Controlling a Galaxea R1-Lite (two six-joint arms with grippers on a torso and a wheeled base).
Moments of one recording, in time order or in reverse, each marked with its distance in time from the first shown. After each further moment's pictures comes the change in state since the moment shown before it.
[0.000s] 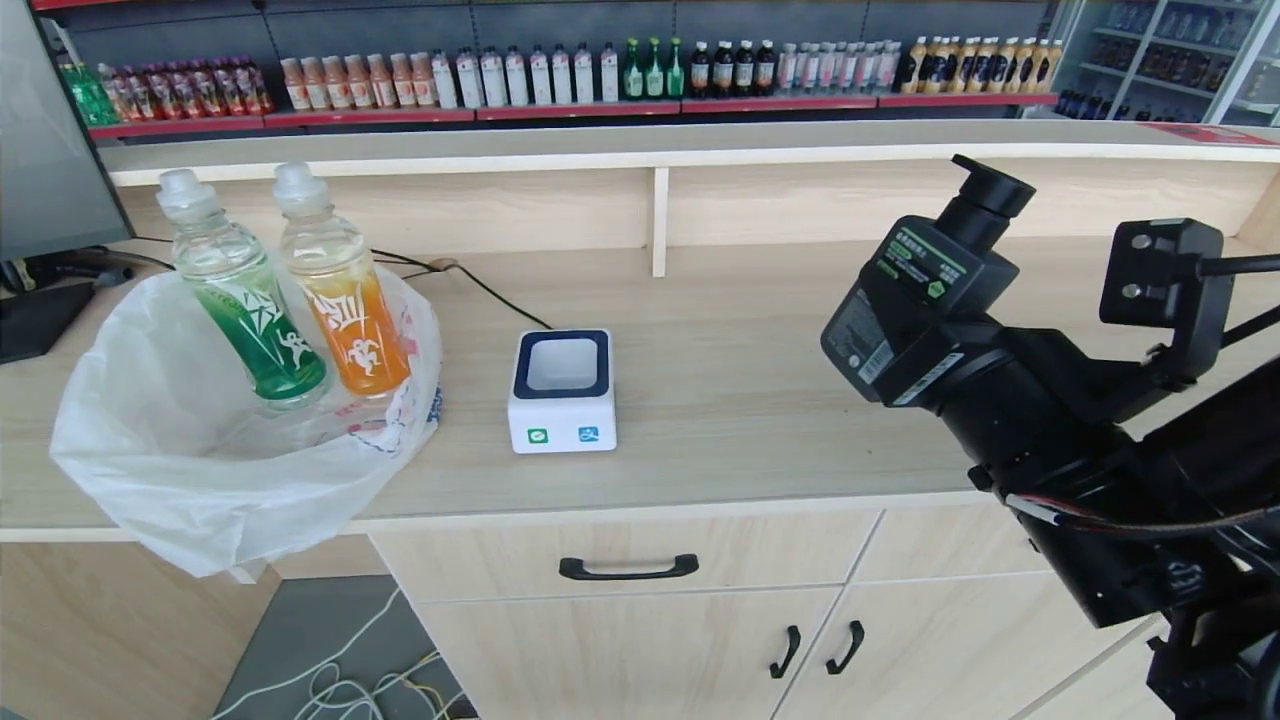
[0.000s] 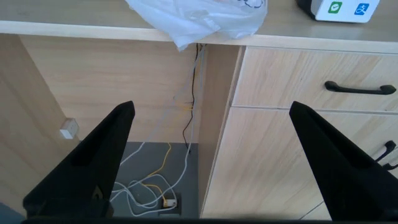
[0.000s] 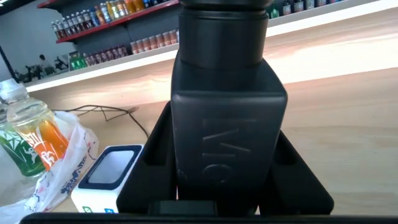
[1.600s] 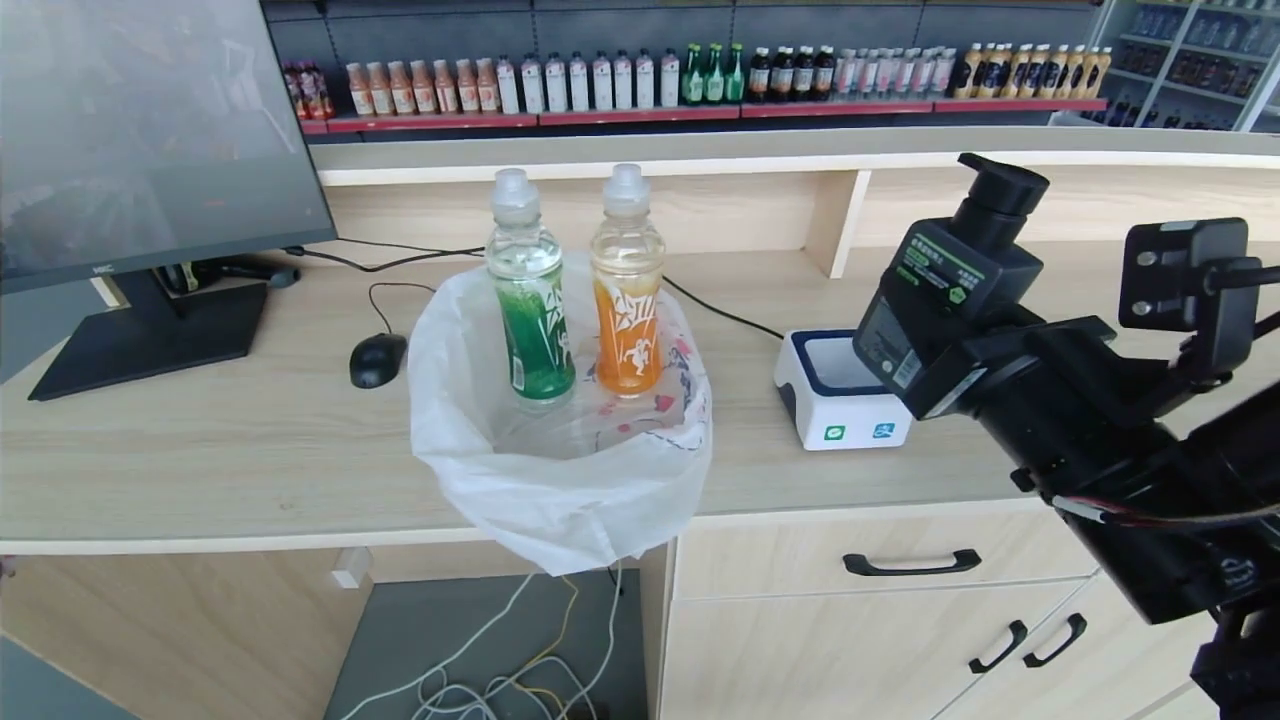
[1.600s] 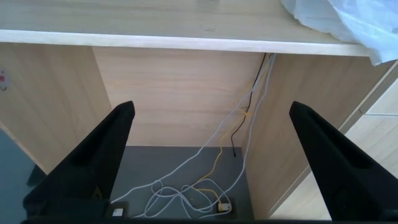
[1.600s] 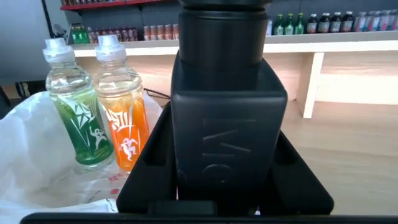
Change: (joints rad) left arm 0.000 0.000 0.000 -0.001 -0.001 0.010; right arm -0.085 -0.038 0.034 0.032 0.129 -0.172
